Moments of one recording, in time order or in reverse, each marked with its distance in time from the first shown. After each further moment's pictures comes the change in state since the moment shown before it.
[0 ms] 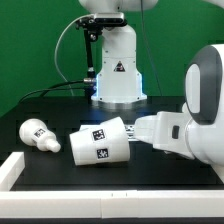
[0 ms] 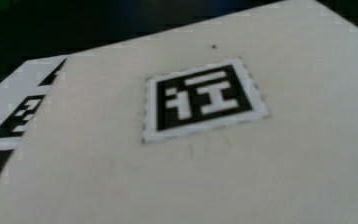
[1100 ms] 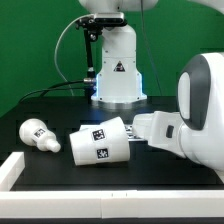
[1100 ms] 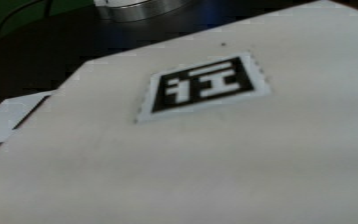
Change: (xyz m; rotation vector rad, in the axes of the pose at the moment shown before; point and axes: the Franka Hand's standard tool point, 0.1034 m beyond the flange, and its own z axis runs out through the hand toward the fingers) arm -0.009 -0.006 0.028 0.023 -0.075 0.053
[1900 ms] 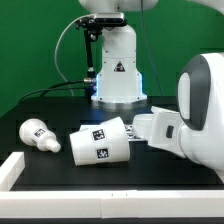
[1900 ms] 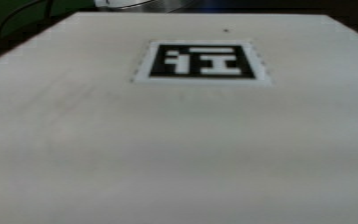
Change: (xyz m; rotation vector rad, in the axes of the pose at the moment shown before) arm 0.000 0.000 0.000 0.000 0.001 -0.003
